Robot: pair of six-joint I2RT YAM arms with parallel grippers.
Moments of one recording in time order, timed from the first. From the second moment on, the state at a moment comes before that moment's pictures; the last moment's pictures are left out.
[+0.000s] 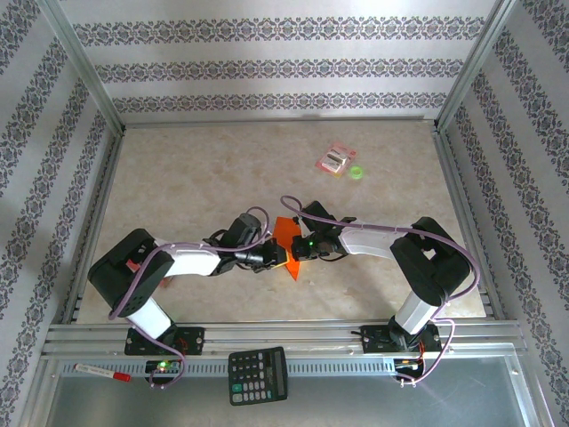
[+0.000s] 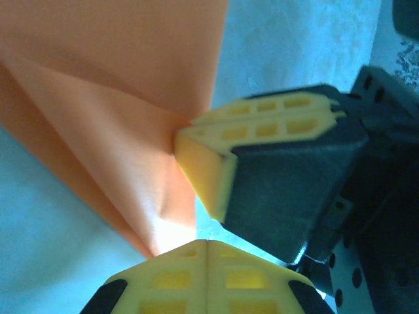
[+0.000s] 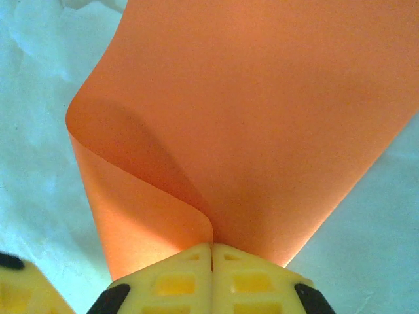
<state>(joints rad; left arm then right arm) -0.69 1.62 0.61 0.27 0.51 -1.05 0.69 1.68 0.81 -0.24 -0.27 0.53</state>
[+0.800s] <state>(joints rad) -0.65 1.66 0.65 0.21 0.50 -0.99 0.68 1.68 0.81 -0.24 -0.29 0.52</state>
